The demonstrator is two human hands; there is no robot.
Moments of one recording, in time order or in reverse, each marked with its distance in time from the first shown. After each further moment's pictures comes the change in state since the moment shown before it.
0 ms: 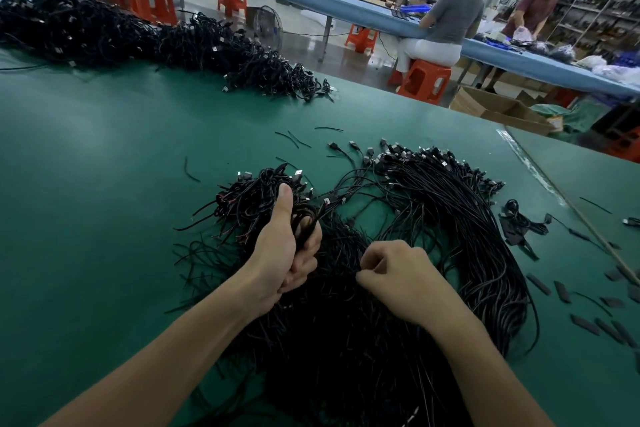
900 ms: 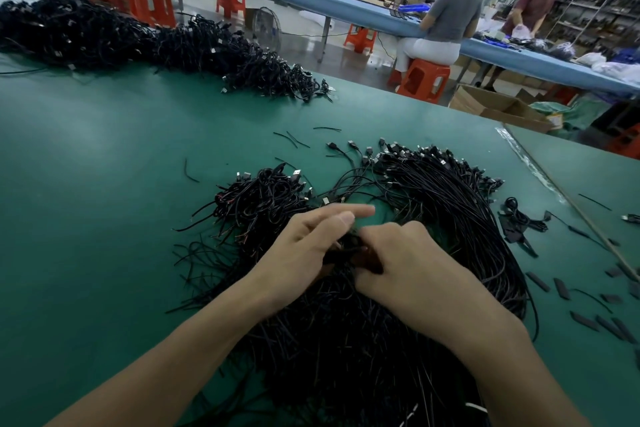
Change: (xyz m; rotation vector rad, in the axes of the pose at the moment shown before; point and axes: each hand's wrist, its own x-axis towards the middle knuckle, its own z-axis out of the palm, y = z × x) left_hand -0.017 0.014 0.018 0.244 -0.155 0.285; right_hand -0.036 -0.045 -0.035 -0.116 0.023 -0.235
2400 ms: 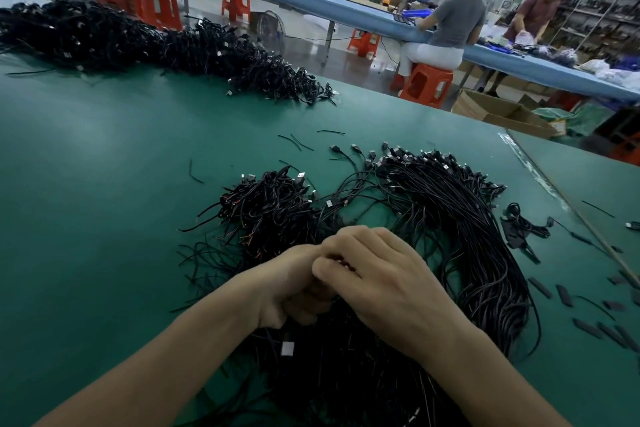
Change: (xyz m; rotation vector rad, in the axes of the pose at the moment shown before) left_hand 0.001 -0.012 -0.008 -0.140 -0.079 -0.723; right_hand 0.002 0.000 0.031 -0.504 0.539 -0.727
